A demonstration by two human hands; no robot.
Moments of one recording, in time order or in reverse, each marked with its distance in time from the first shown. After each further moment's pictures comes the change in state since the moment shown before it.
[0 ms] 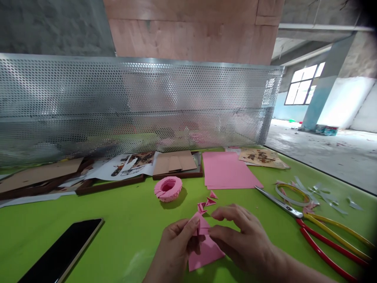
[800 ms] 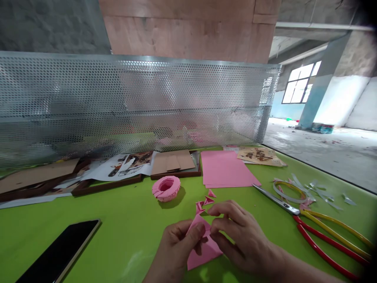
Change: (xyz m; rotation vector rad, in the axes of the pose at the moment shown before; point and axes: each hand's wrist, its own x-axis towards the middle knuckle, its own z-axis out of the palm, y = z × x) left_hand 0.001 0.004 0.002 0.280 -0.123 0.090; right_hand 0.004 0.000 -0.003 0.225 -0.096 0.093
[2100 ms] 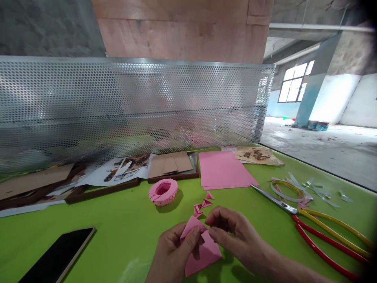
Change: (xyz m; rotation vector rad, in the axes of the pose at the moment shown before) left_hand 0.007 -0.018 -0.007 -0.009 0.064 0.008; right_hand 0.006 -0.005 0.008 0.831 -0.039 0.670
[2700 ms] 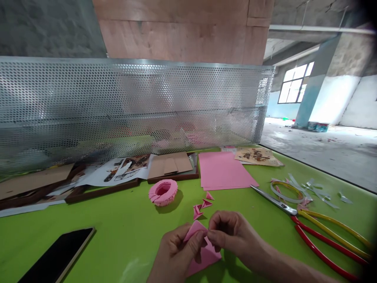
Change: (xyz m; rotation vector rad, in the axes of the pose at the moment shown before) left_hand -0.004 0.006 0.006 0.097 -0.017 0.013; right_hand 0.005 0.009 -0.002 0.220 -0.076 0.088
